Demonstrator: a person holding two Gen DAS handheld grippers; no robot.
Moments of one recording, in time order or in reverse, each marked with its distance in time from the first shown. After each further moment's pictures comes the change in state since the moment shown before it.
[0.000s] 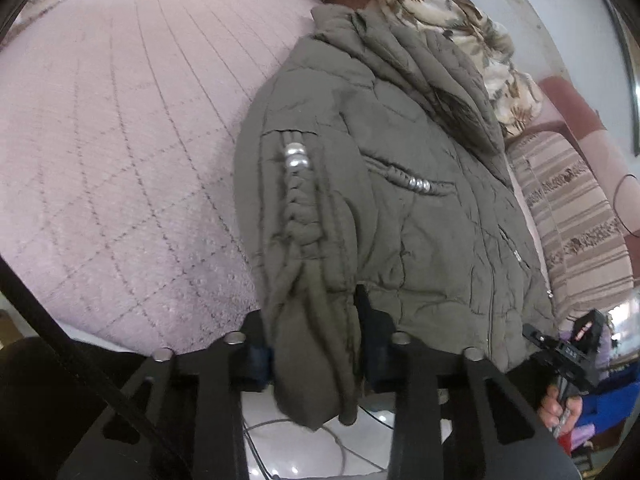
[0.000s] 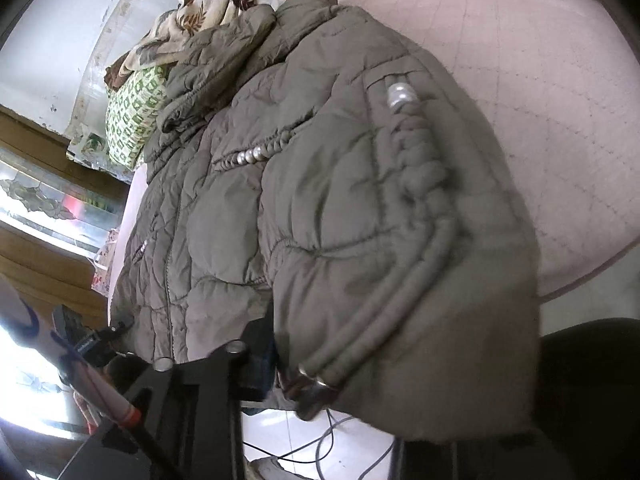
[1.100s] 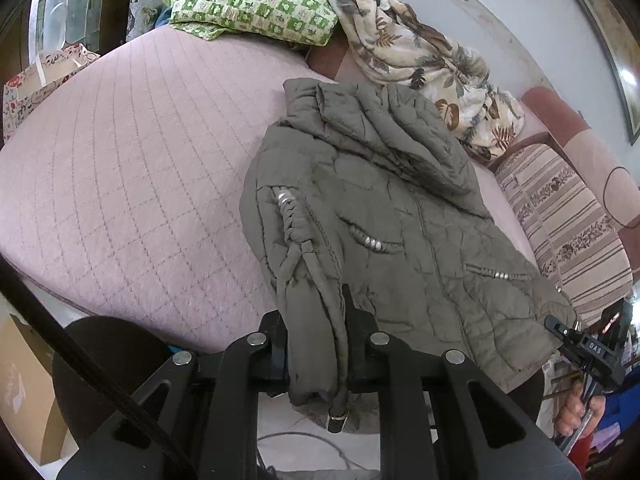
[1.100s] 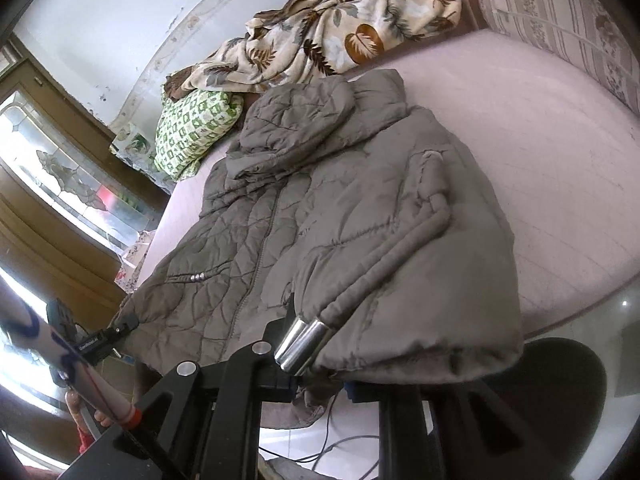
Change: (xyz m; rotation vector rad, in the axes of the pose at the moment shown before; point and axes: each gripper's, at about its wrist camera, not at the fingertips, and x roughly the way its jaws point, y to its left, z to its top) left arm -0.086 -0.049 0.005 0.063 -0.156 0.044; right arm -0.082 0.063 0.011 -0.154 -0.140 0.042
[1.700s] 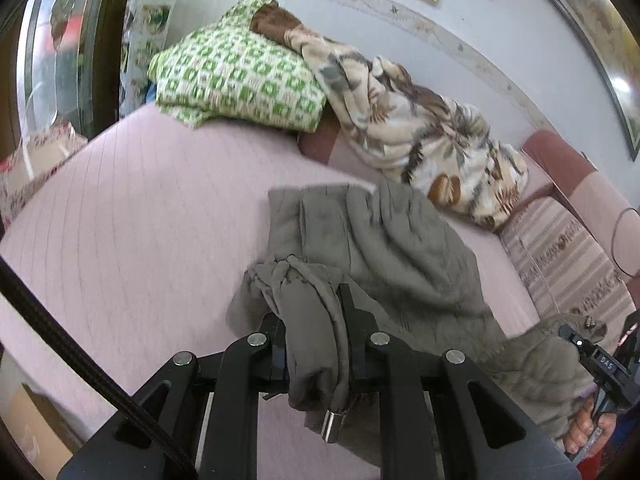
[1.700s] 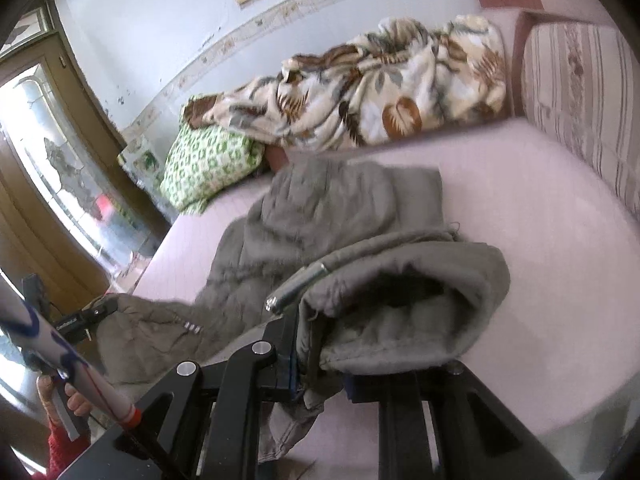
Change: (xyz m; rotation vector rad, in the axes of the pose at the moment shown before) left arm 0.008 -0.043 0.141 0.047 -0.209 0.045; right arm 0.009 0.064 0.115 -0.174 -0.186 -0.059
